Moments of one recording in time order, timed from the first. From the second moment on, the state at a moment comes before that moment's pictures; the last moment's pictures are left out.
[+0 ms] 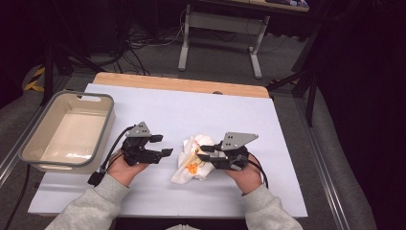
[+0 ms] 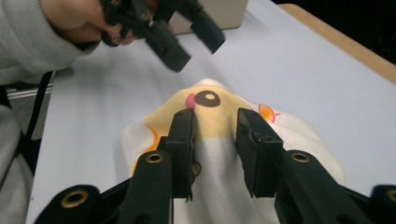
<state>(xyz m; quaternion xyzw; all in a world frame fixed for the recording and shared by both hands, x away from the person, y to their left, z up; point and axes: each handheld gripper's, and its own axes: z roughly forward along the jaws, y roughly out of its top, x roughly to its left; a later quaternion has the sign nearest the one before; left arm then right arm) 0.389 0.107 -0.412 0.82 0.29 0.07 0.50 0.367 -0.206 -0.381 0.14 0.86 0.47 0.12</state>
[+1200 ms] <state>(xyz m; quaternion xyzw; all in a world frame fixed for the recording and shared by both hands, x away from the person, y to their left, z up) 0.385 0.057 -0.414 0.84 0.24 -0.02 0.48 0.354 -0.264 -0.394 0.24 0.84 0.48 0.13</state>
